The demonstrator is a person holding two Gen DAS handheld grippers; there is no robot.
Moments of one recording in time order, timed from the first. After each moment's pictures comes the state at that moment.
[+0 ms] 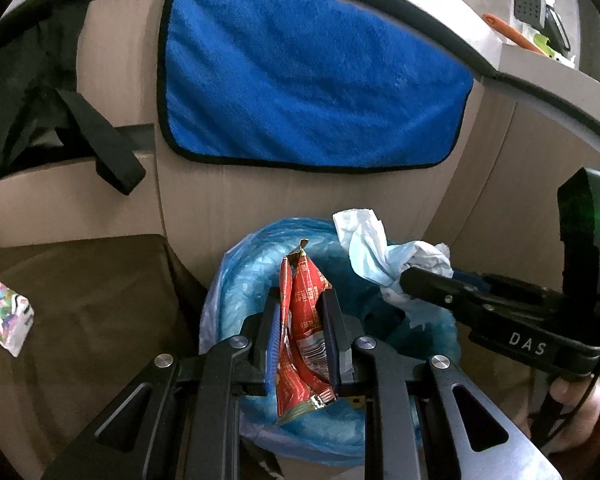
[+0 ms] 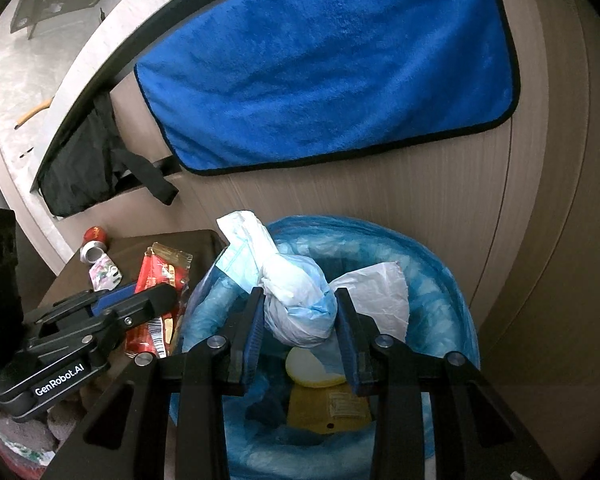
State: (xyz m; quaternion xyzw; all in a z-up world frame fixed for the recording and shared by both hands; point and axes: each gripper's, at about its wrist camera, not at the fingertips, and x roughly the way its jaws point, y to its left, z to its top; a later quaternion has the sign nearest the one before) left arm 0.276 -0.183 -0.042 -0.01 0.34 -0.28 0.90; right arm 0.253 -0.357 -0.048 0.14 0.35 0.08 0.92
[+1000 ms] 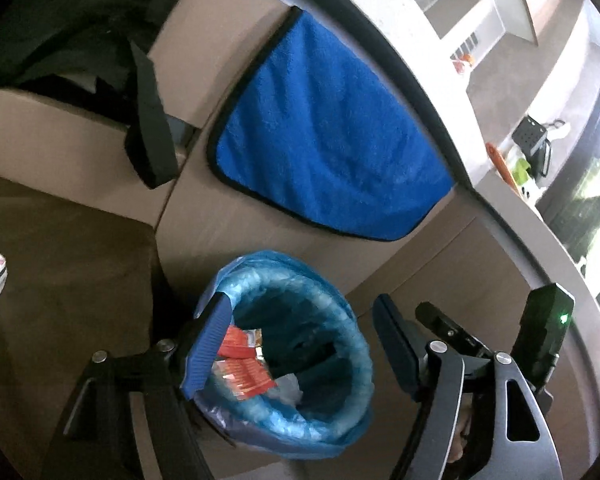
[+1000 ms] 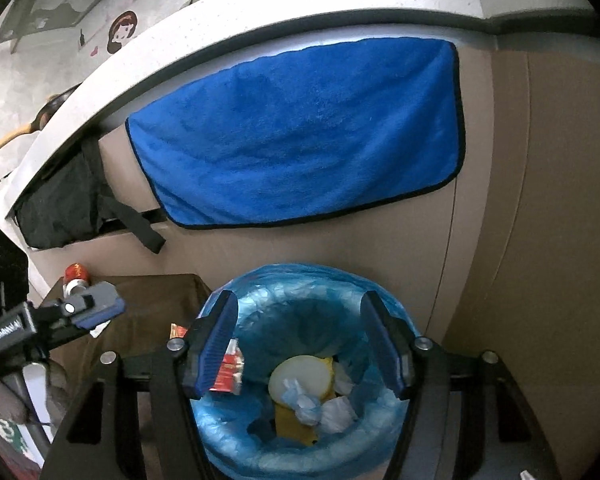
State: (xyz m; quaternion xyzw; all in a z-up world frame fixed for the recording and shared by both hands) left arm 0.312 -0.096 -0.016 -0.22 0.36 -0.35 0.84; right arm 0.231 -0.359 0.008 0.13 0.30 0.00 0.94
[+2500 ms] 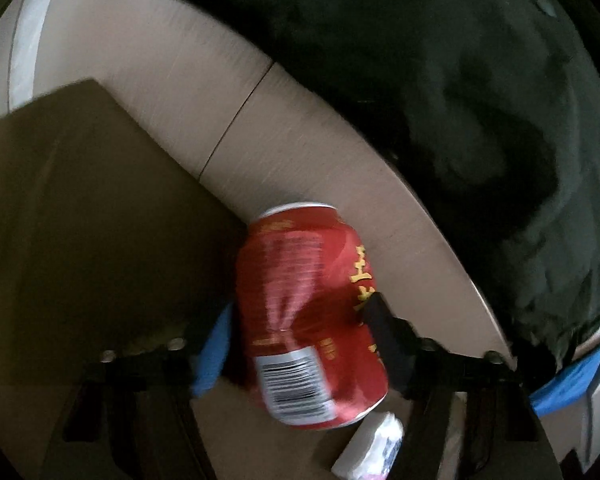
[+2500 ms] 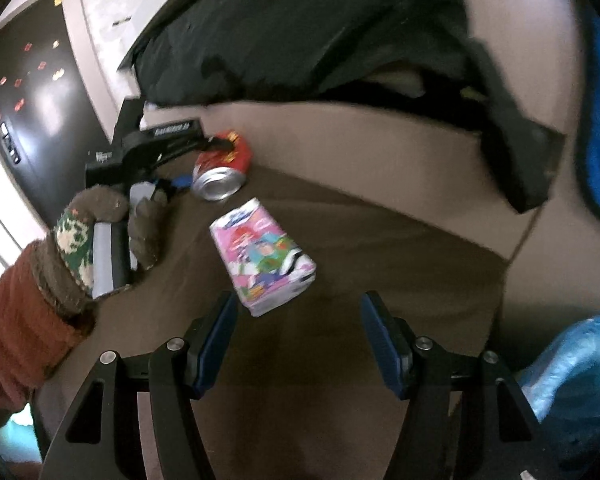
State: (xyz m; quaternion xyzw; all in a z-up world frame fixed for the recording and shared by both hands) left arm 0.448 0.244 -0.094 -0.33 0.38 -0.04 0.87; right arm 0.350 -0.072 -0.045 0.00 0.42 0.30 0.85
